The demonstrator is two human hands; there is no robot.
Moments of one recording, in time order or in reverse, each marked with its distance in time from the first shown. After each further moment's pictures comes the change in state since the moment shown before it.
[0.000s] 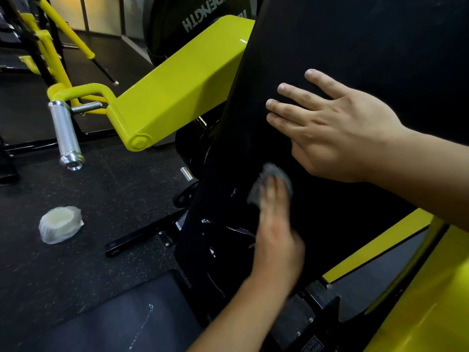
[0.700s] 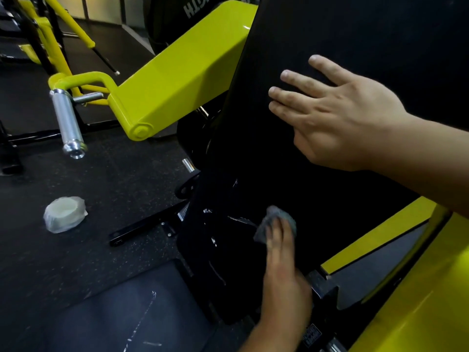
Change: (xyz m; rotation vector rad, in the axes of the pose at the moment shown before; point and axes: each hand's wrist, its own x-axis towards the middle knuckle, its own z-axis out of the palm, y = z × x) left_hand -0.088 -0.006 0.024 -0.038 -0.051 -0.260; right_hand 0.001 0.000 0.002 -0.024 0.005 0.004
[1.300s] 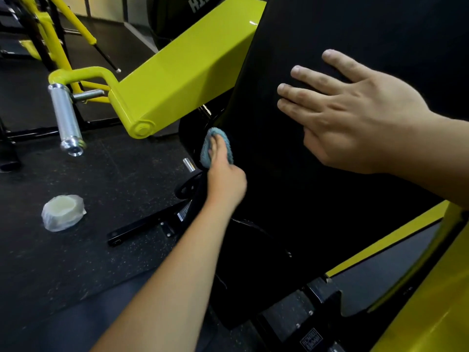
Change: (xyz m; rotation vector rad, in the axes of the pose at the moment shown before) left_hand 0.192 -0.004 -0.101 -0.042 0.192 -0.142; right_hand -0.001 -0.001 0.003 -0.002 0.042 0.003
